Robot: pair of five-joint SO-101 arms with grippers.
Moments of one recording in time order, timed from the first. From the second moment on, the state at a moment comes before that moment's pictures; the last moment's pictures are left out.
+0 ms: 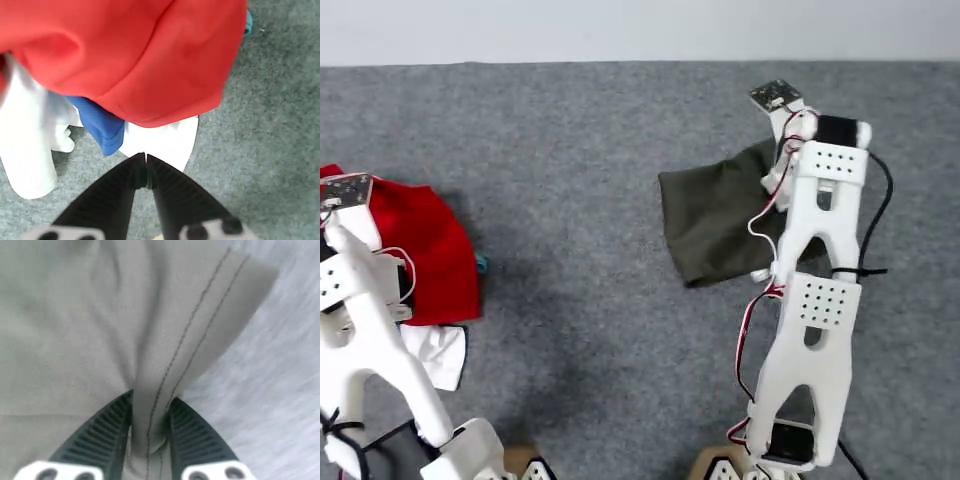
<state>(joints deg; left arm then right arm) -37.0 -16.0 22.8 92.6 -10.1 7.6 61.3 -72.3 94.2 40.6</state>
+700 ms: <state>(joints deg) -37.0 -16.0 22.8 93.1 -10.1 9.7 64.0 -72.3 74.4 40.7</state>
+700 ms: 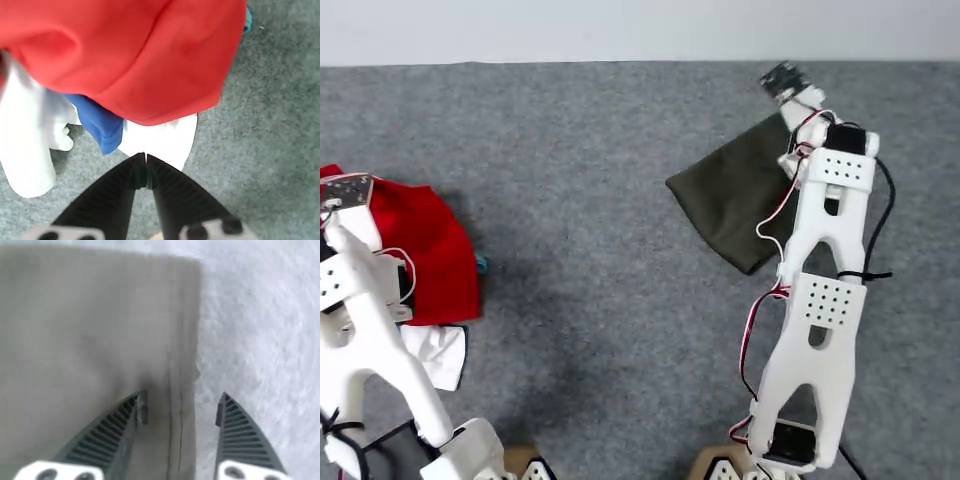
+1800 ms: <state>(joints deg) -37.0 -16.0 22.8 93.1 -10.1 1.1 59.4 -71.7 95.1 -40.4</state>
